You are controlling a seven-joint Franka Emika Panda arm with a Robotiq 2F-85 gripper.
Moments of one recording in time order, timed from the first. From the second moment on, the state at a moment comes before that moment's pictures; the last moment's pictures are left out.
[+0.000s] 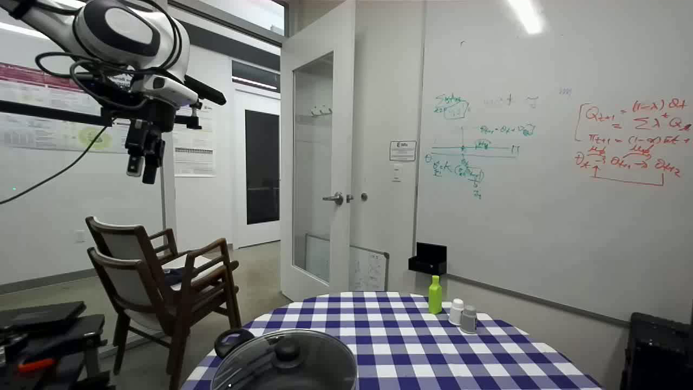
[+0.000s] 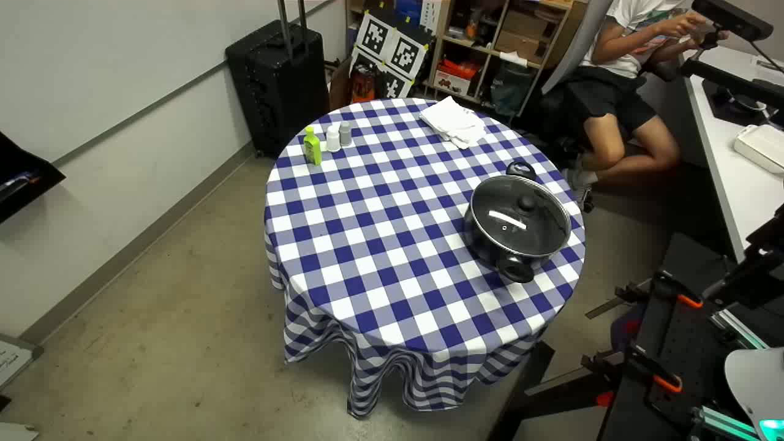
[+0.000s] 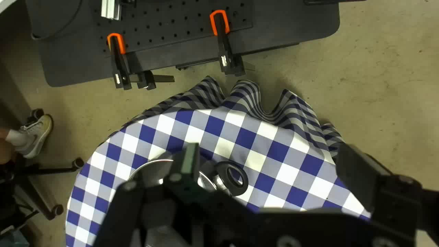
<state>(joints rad) 0.09 -0.55 0.41 -2.53 0.09 1.78 0.58</state>
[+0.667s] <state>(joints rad) 0.10 -0.55 0.40 -2.53 0.09 1.78 0.58</state>
